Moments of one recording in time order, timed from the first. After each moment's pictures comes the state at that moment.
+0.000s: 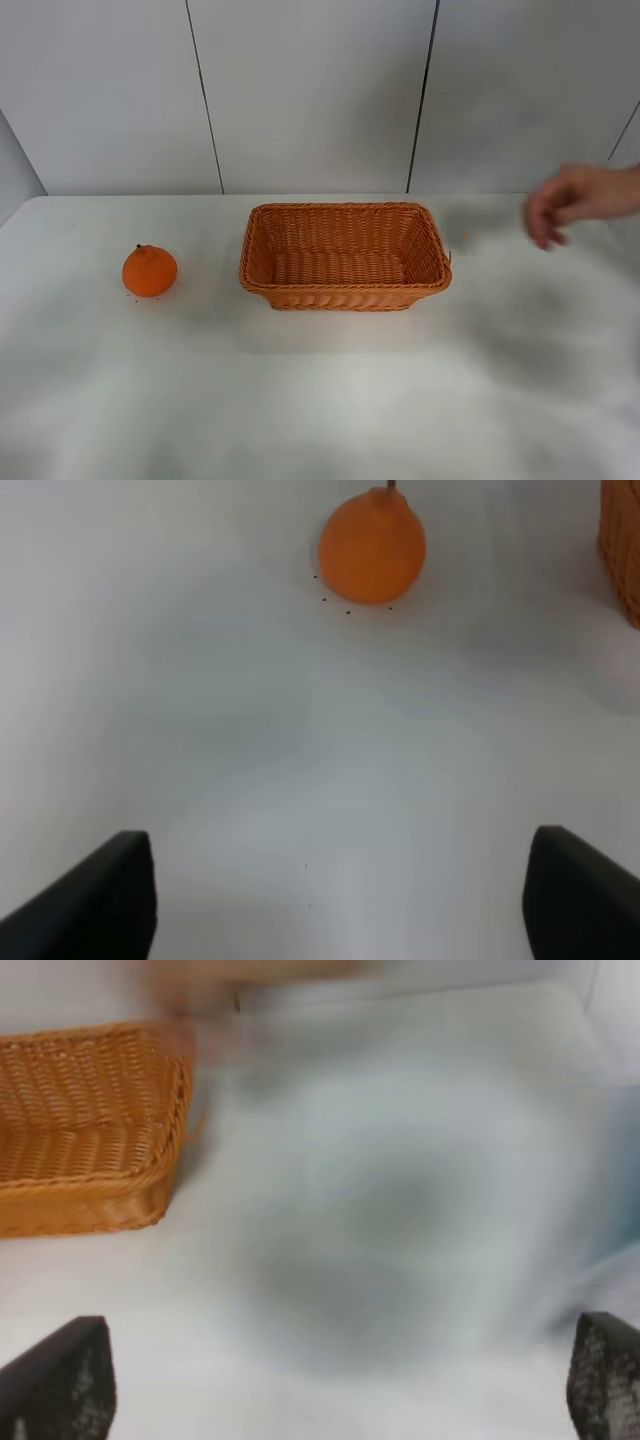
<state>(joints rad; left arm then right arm) 0.05 0.00 -0.49 0.02 1.05 0.02 0.02 0.01 -0.50 0.01 1.02 0.06</state>
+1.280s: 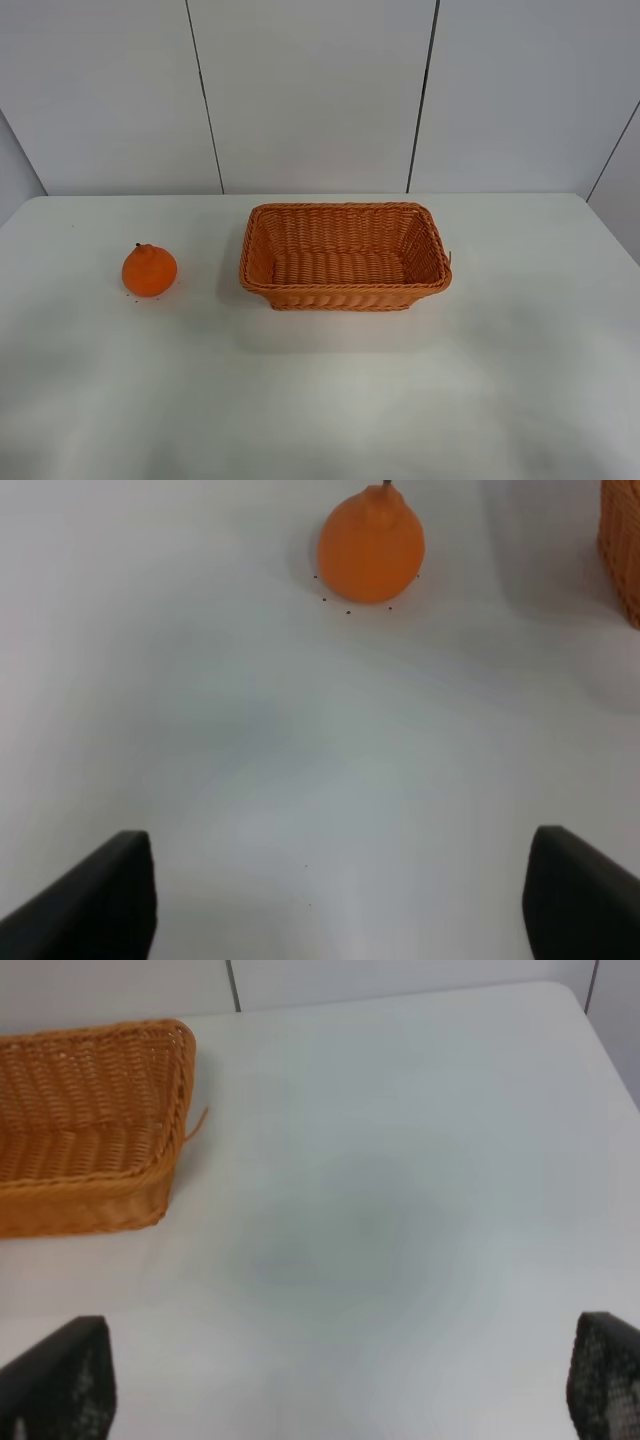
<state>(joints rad) 0.05 0.00 -0.49 0.02 1.05 0.02 0.02 0.01 -0.50 0.01 1.02 0.06</state>
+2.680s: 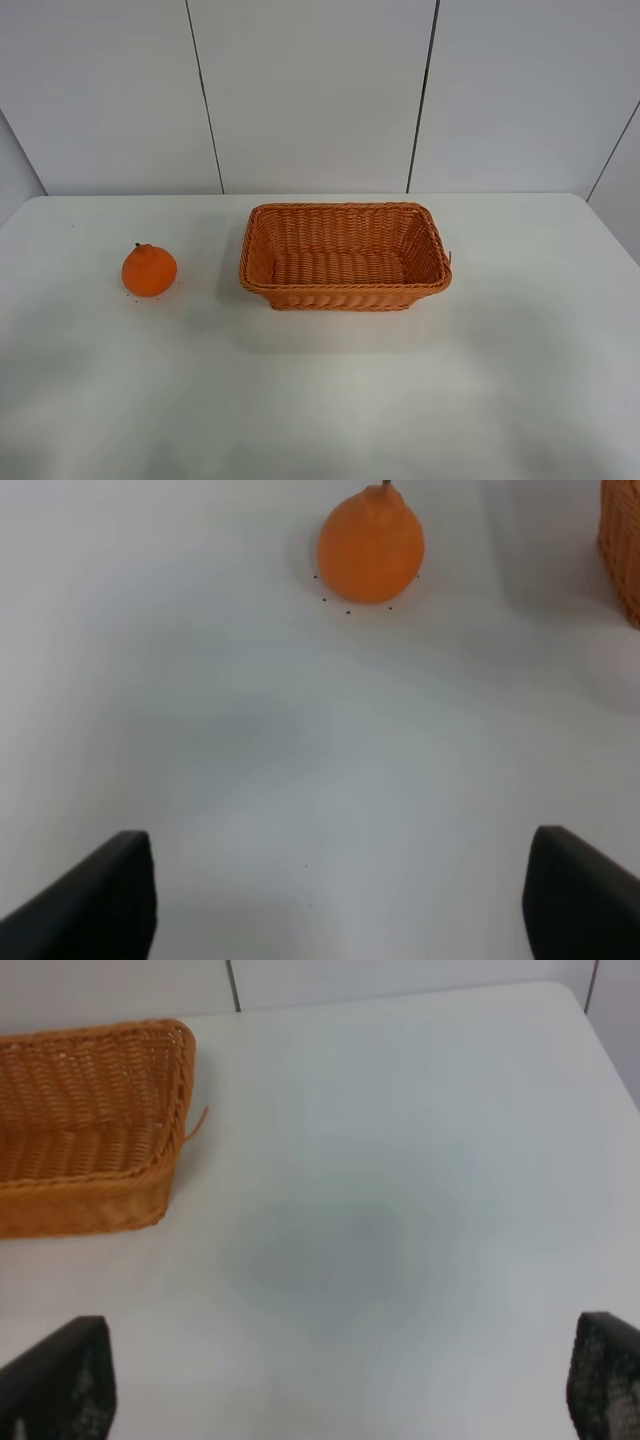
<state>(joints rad) 0.05 0.00 -0.49 0.02 1.05 0.02 0.02 0.01 -0.50 0.01 1.02 0.06</state>
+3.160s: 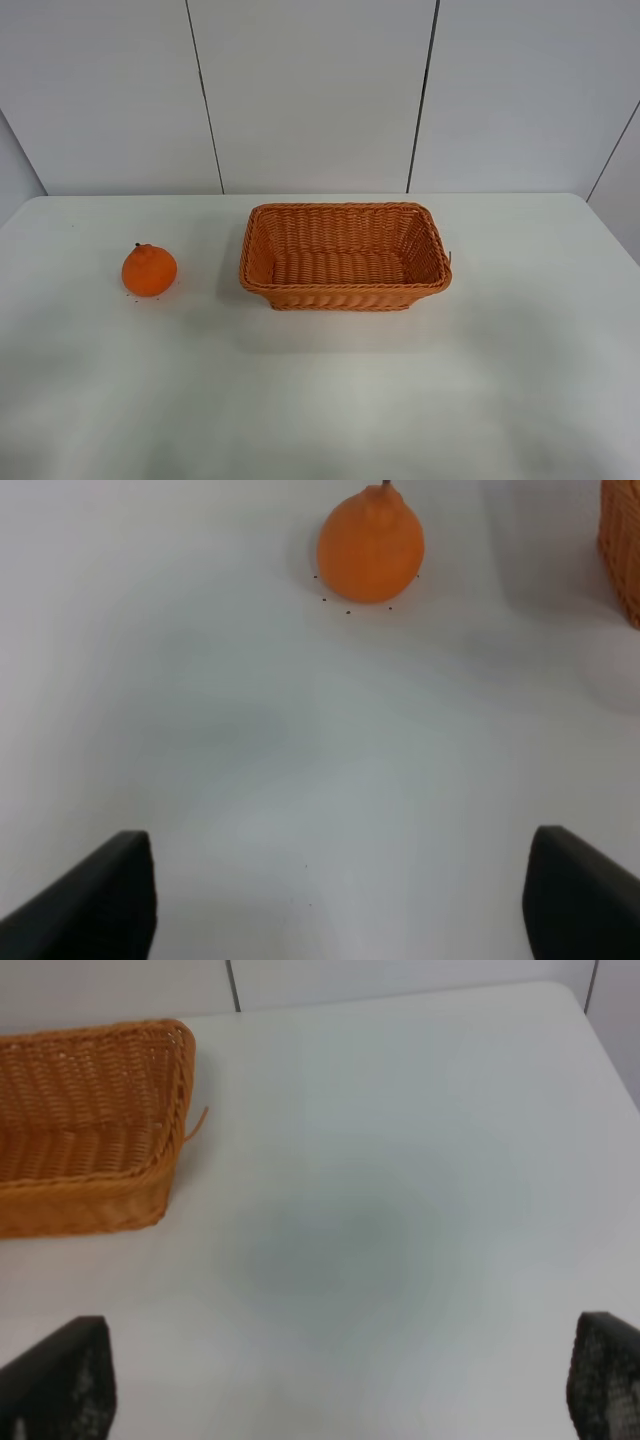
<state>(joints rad) 0.05 0.00 -0.49 0.02 1.05 0.02 0.02 0.01 -0.50 0.01 1.02 0.06</state>
